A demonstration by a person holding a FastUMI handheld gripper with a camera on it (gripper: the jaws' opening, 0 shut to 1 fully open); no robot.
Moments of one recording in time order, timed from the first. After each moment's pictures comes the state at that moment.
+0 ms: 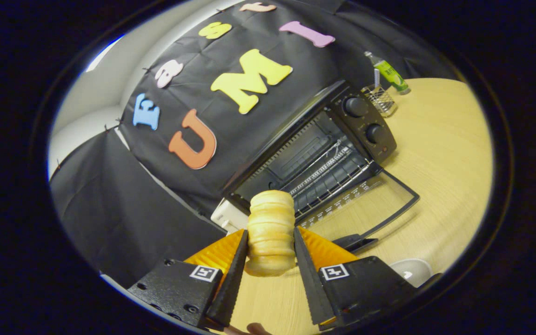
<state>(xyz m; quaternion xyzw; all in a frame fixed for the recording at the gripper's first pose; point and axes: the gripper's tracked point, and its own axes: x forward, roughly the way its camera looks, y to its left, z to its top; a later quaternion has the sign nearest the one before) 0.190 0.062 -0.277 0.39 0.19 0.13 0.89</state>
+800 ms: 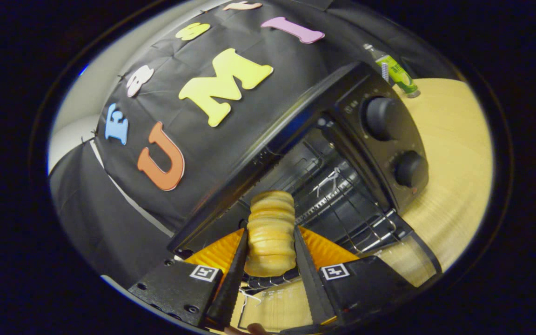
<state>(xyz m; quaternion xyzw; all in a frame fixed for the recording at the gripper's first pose) 0.343 0.040 -0.290 0.35 0.17 0.10 0.91</state>
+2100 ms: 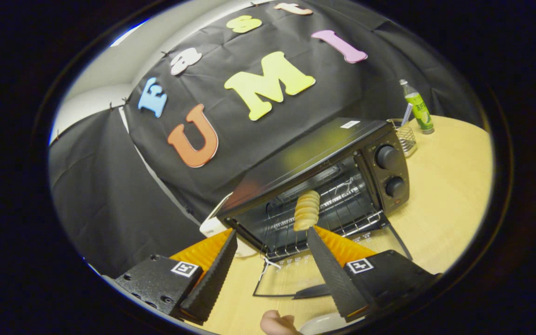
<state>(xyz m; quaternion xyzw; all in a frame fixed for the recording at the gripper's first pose) 0.210 0.053 -0.247 0.24 0.20 0.14 0.94</state>
